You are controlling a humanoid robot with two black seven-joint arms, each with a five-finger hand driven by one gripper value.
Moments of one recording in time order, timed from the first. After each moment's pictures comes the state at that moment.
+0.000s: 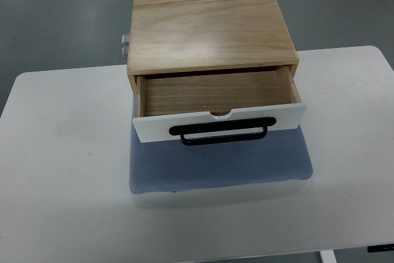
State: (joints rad) left arm 0.00 0.00 0.14 -0.12 0.10 -0.07 -0.04; right arm 1.34 -0.72 0.43 1.05 0.07 0.14 -0.10
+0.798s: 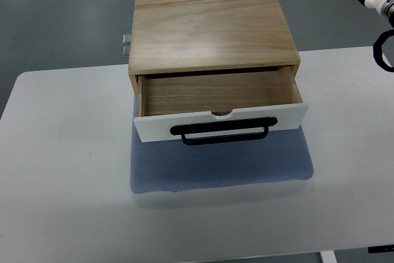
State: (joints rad) left arm 0.00 0.00 0.14 -0.12 0.10 -0.07 -0.04; right arm 0.98 -0.44 0.83 0.62 0.05 0.13 0.13
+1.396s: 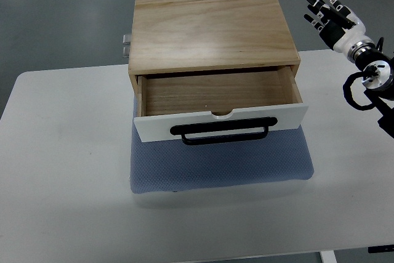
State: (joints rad) left arm 0.00 0.00 0.14 -0.12 0.10 -0.07 -0.04; right arm 0.85 -0.34 0.82 0.62 0.05 0.13 0.16
